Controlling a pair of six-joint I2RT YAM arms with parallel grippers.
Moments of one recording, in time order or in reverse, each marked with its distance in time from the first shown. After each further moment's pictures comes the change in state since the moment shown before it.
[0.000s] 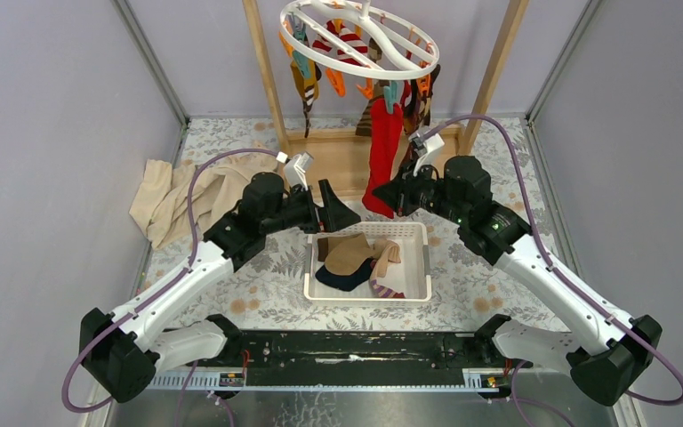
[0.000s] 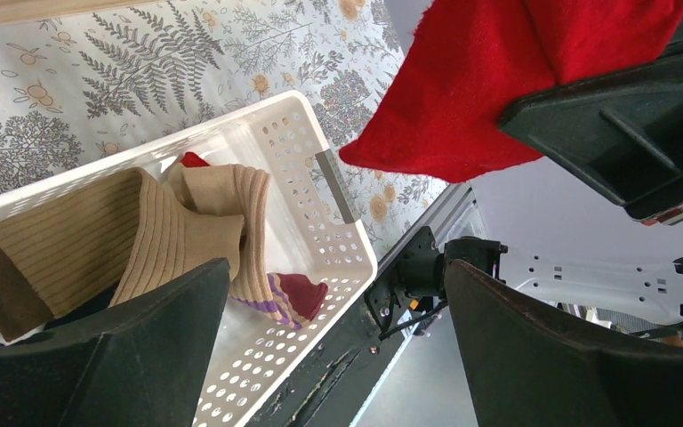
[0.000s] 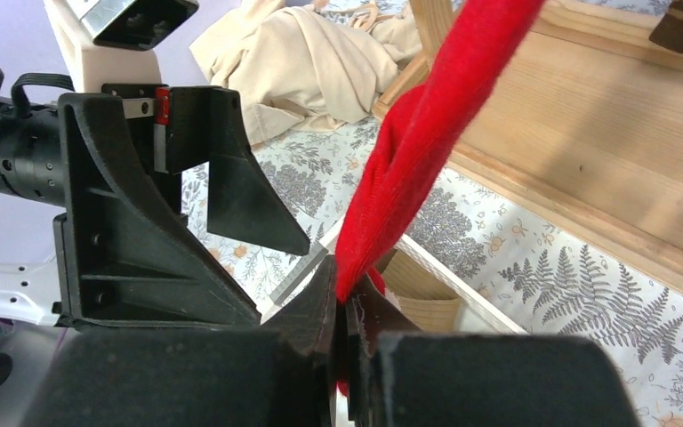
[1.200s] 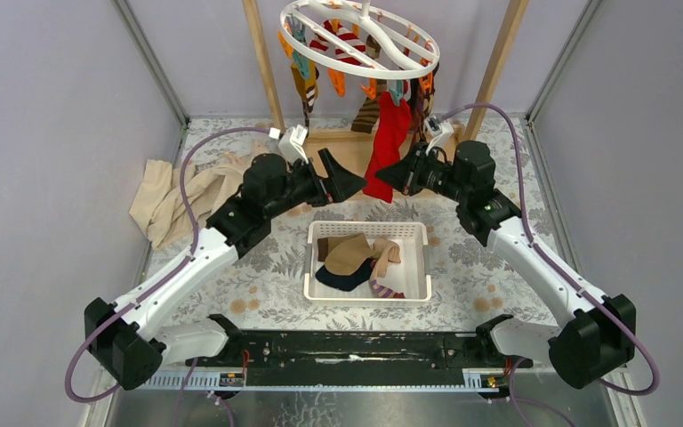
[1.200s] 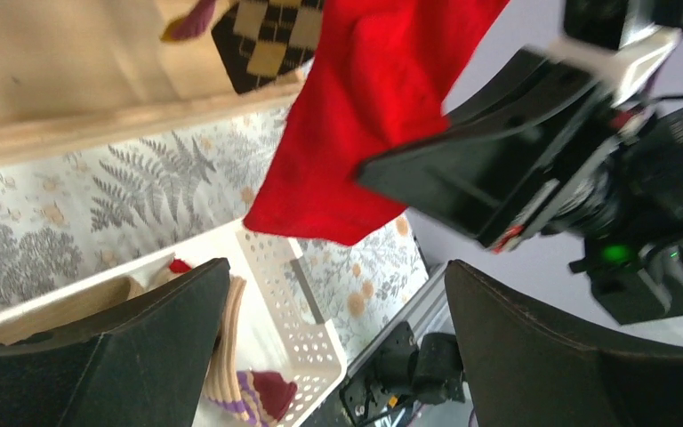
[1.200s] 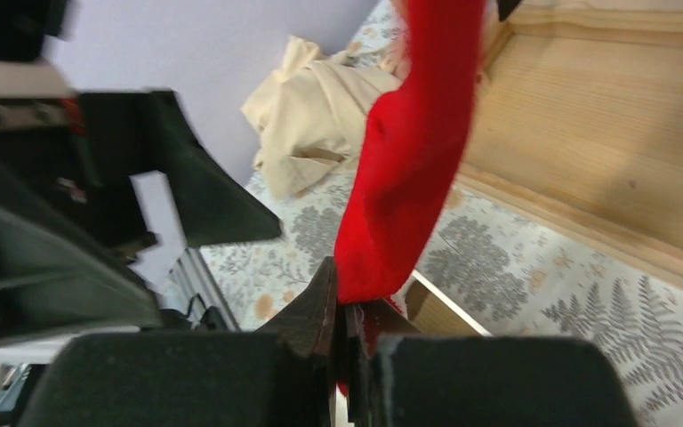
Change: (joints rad) left arm -0.017 0.092 0.206 0.043 -0.201 -0.054; right arm -0.216 0.118 -0.084 0.265 -0.222 0.217
